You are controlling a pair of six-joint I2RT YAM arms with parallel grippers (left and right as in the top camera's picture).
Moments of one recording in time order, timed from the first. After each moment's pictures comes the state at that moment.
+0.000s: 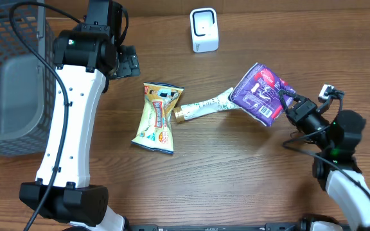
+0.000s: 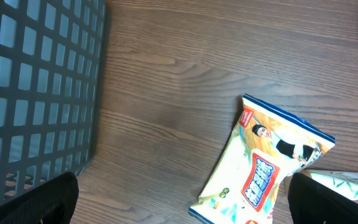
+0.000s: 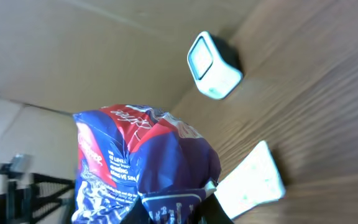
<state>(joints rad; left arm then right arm) -0.14 1.75 1.95 -1.37 -0.30 -0.33 -0.15 1.22 0.39 0.61 -0.70 1.03</state>
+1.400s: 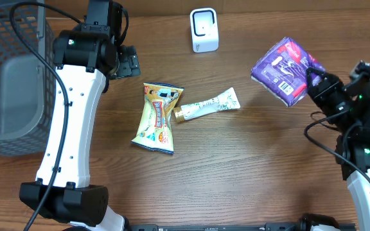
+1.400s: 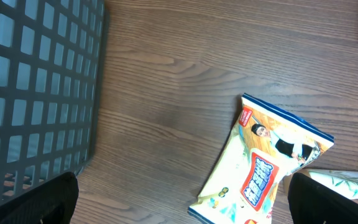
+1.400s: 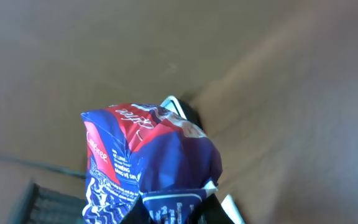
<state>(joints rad) -0.14 1.75 1.95 -1.37 -0.30 -0.33 -0.13 1.05 0.82 -0.07 -0.40 0.73</state>
